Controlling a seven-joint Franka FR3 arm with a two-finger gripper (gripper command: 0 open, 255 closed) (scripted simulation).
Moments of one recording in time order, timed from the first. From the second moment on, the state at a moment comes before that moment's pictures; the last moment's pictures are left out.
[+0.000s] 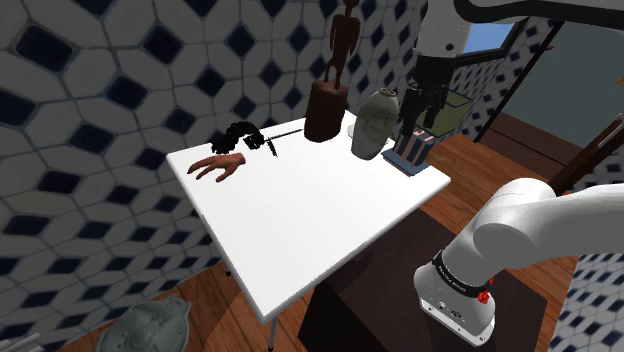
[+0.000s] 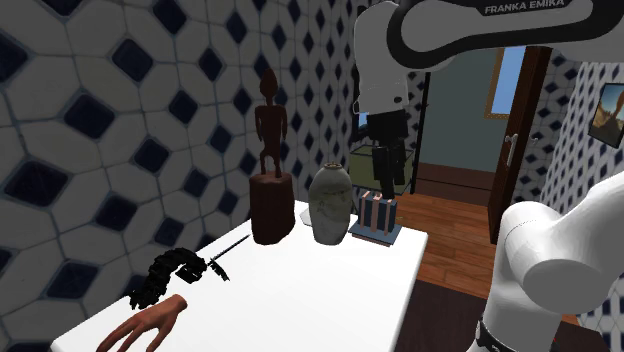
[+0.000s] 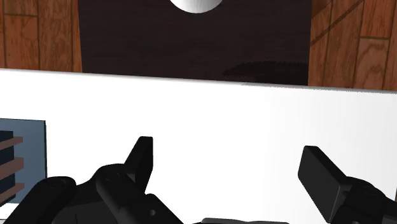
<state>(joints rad) 0.00 -0.76 0.00 -2.39 0.04 1.42 0.06</state>
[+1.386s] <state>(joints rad) -0.08 -0.20 -0.32 -2.00 -0.03 1.65 -0.37</state>
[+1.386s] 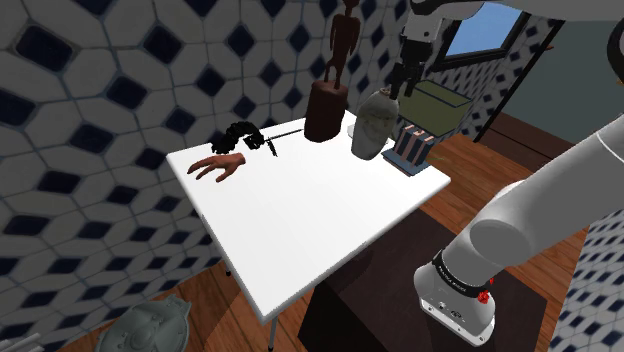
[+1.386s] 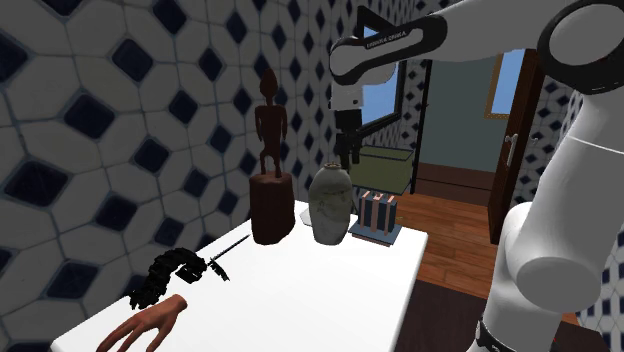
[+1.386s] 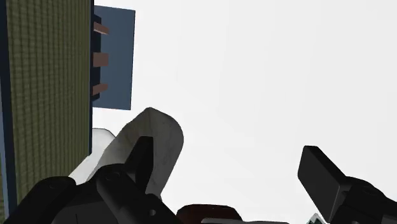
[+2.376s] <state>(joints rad) -0.14 0.13 -0.41 -1.72 0.10 1.71 -0.59</state>
